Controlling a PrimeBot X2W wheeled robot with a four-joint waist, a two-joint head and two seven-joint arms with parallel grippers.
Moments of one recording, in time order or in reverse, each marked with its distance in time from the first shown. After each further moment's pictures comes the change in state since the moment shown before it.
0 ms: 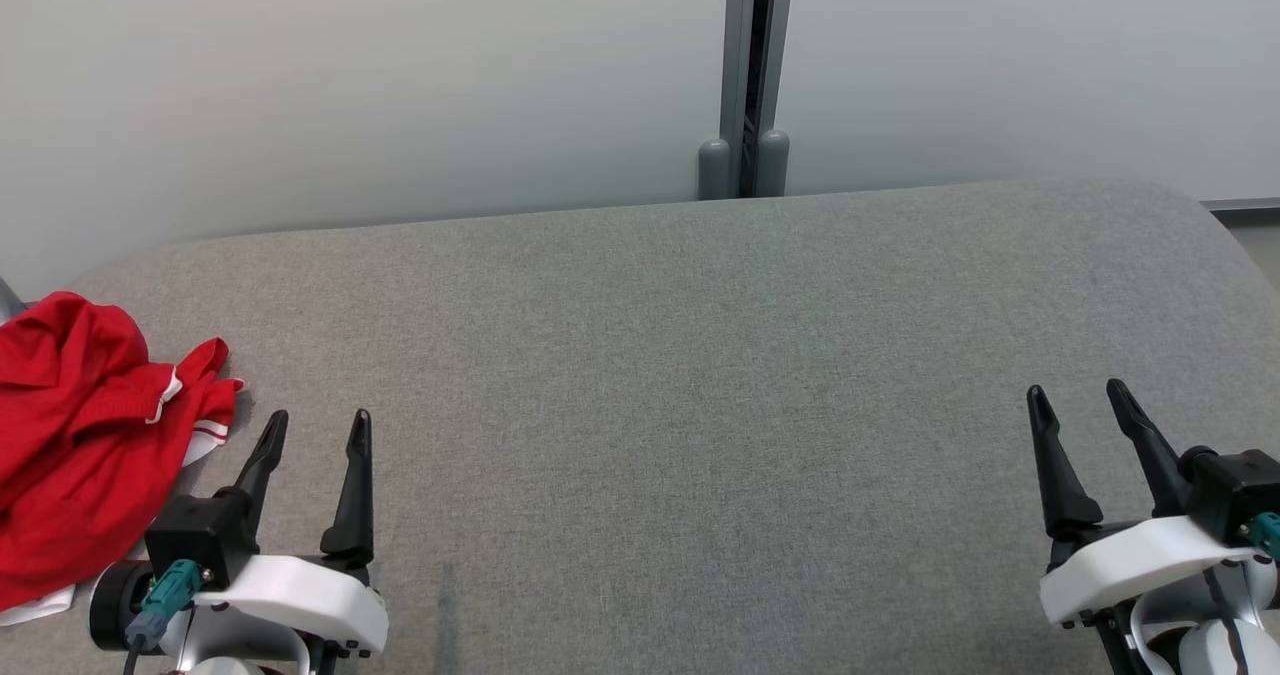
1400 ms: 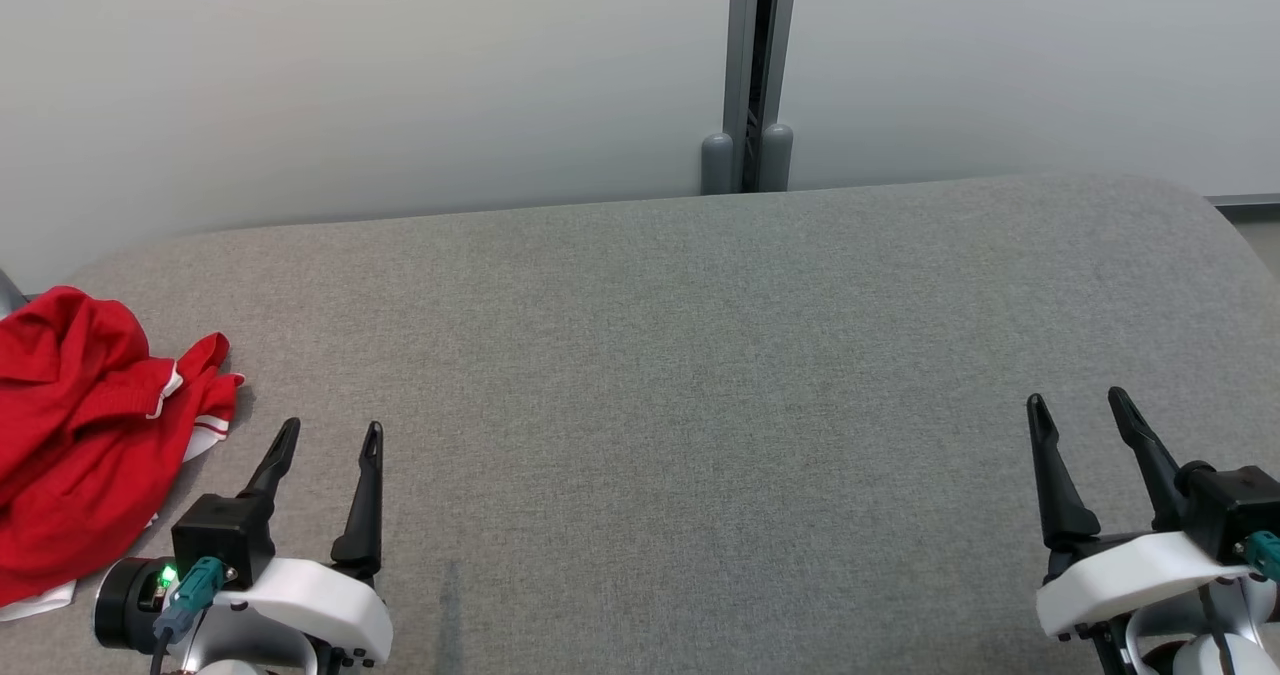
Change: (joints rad) left arm 0.000 0.007 -0.012 0.013 0.076 0.001 0.028; right arm 0.027 0.029 -0.020 -0.024 -0.060 0.001 -0.020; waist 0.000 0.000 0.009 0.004
